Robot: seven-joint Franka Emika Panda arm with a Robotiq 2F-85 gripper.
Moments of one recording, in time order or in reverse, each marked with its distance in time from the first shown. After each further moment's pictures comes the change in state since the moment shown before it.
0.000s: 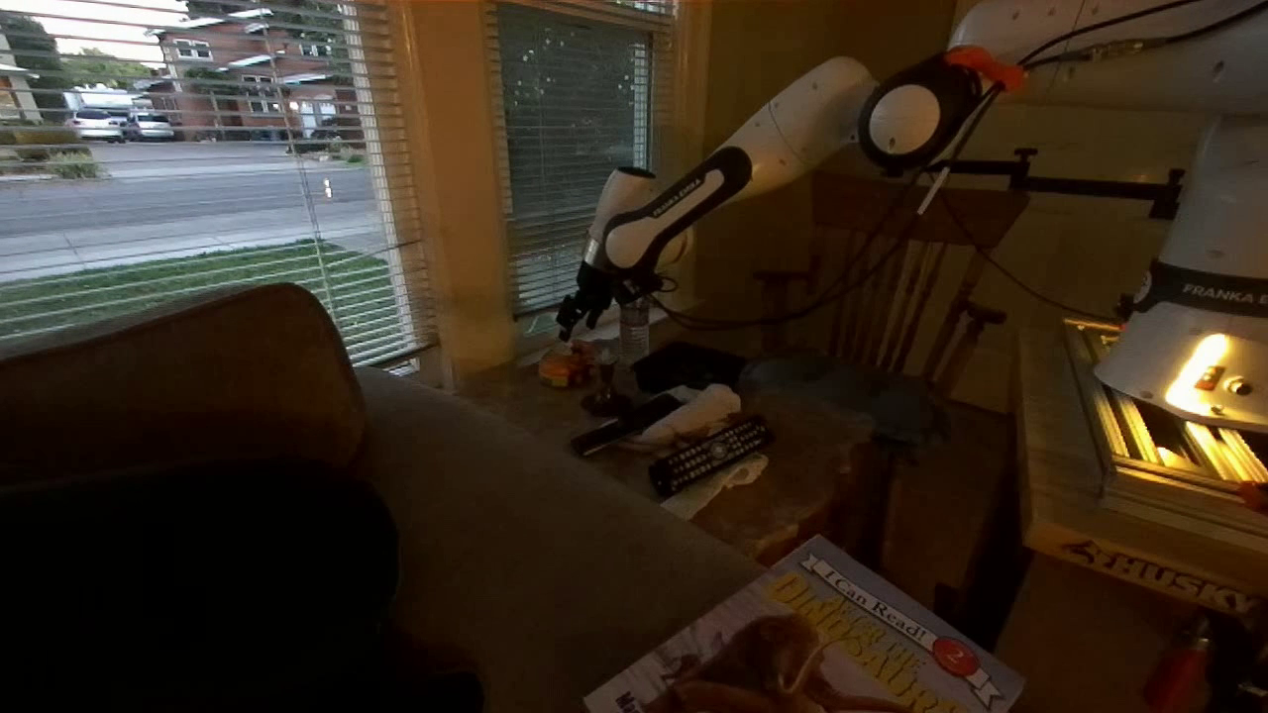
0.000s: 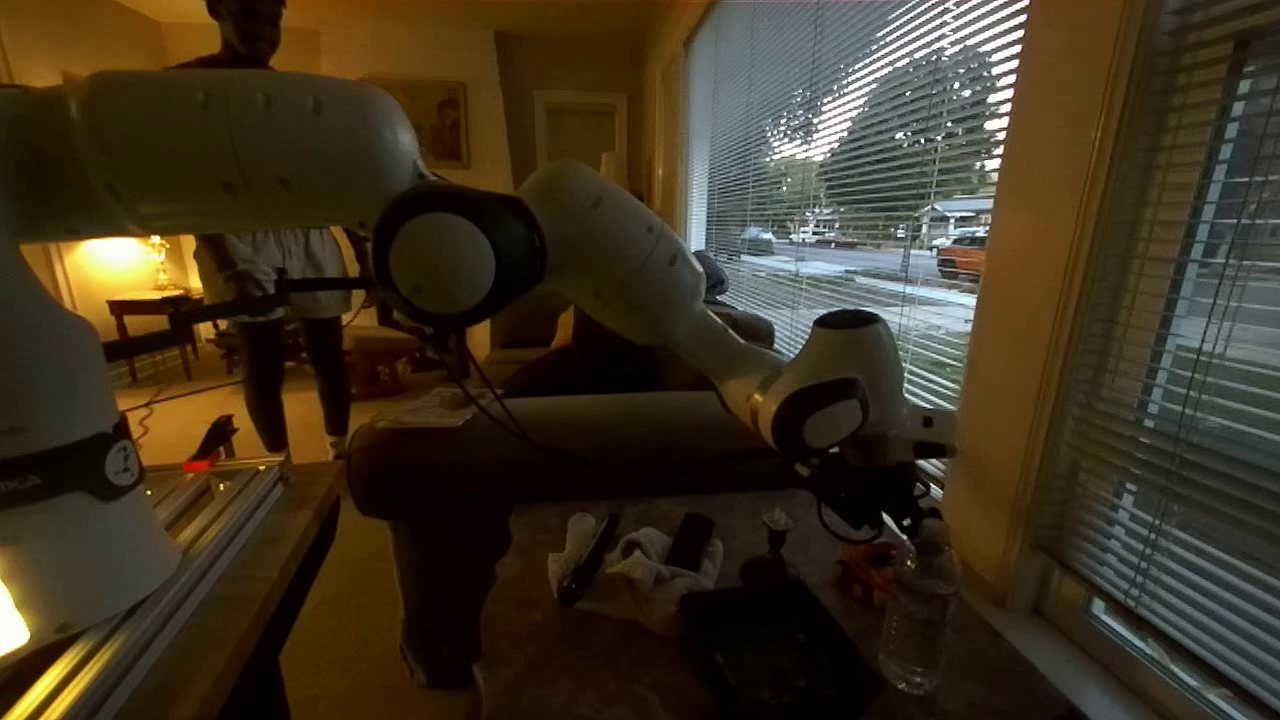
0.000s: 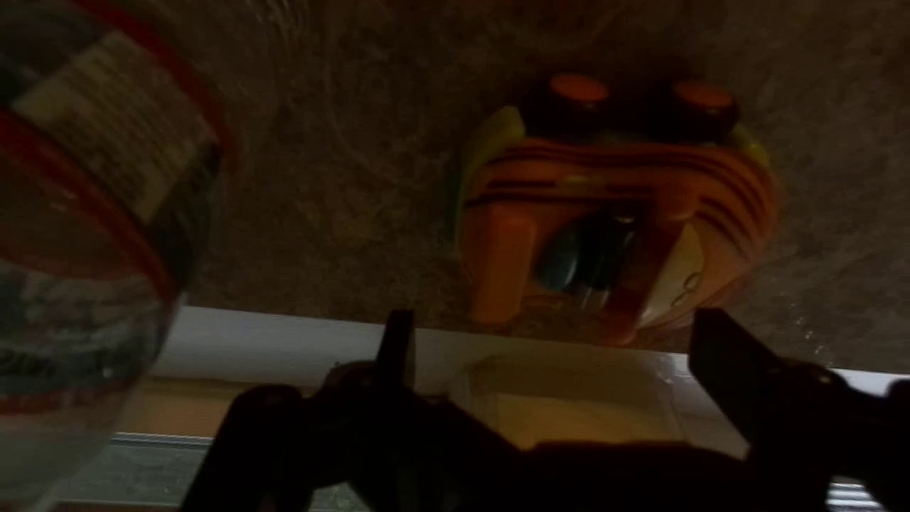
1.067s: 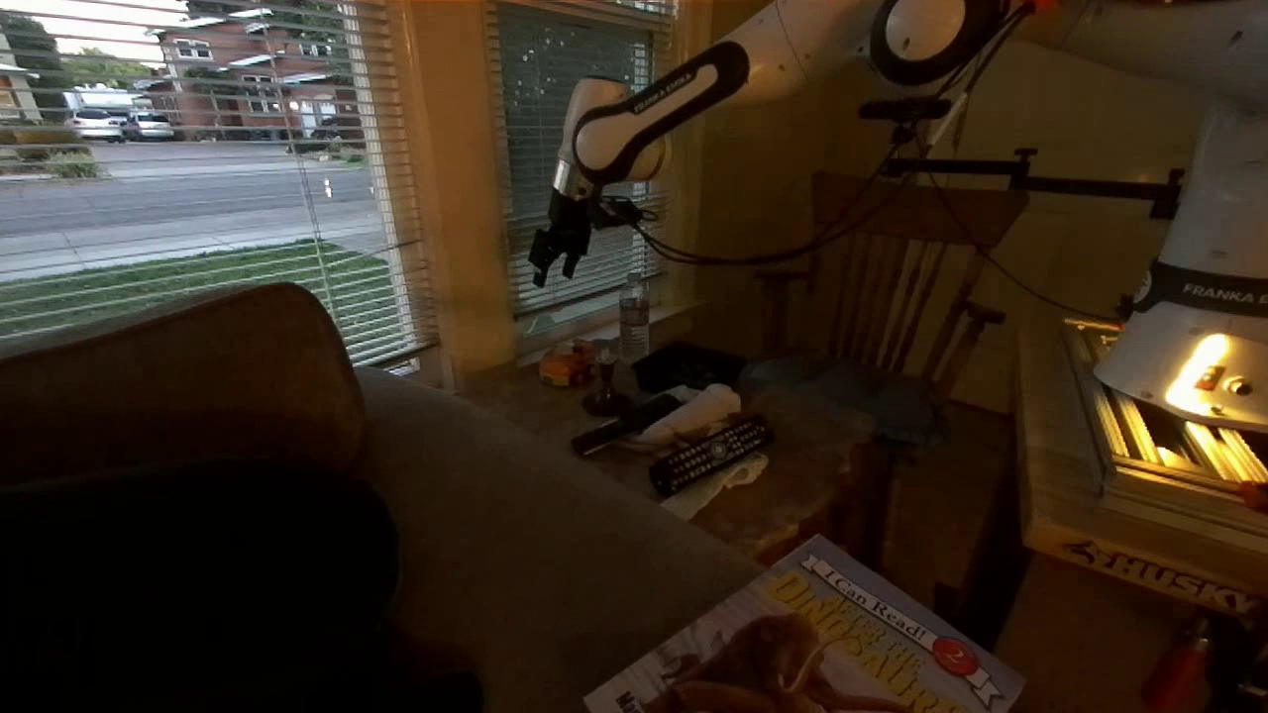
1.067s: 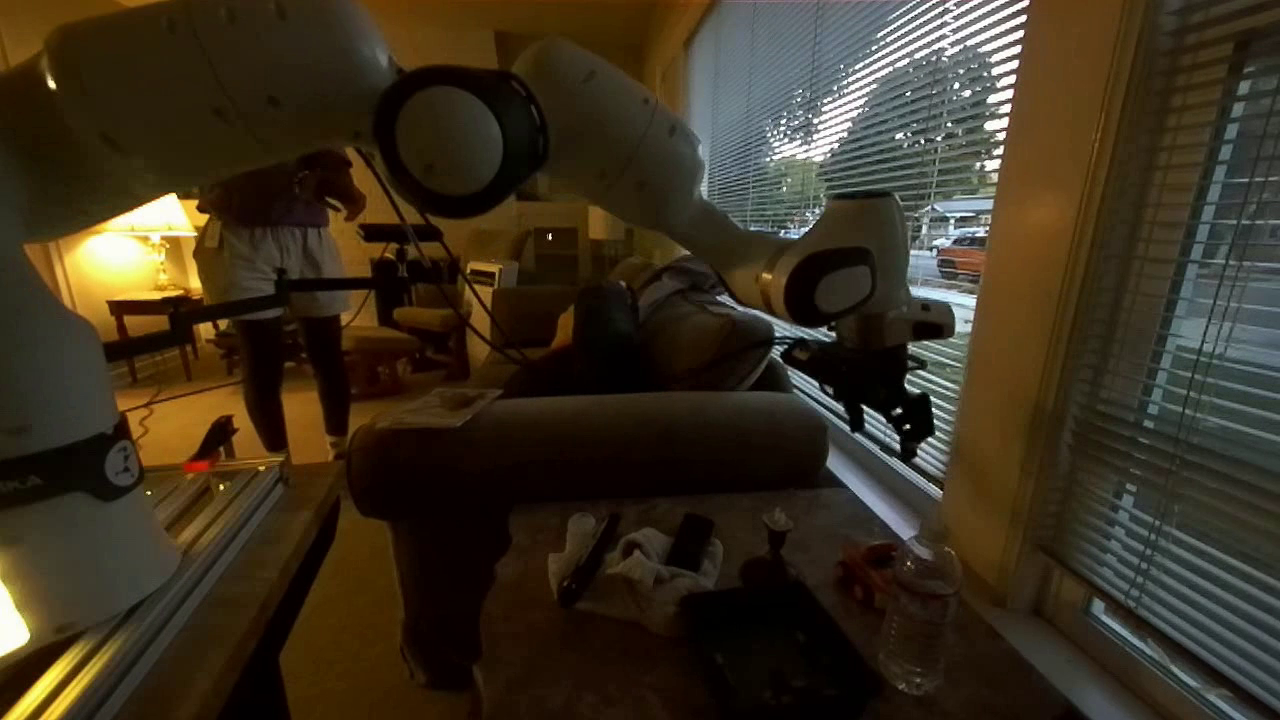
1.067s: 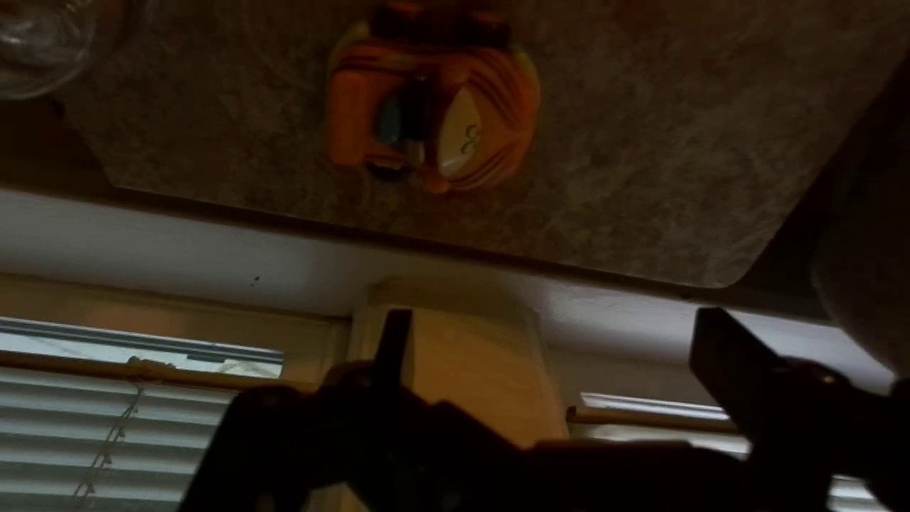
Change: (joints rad) arm 0.044 -0.267 0.044 -0.121 0.003 -0.254 -0.013
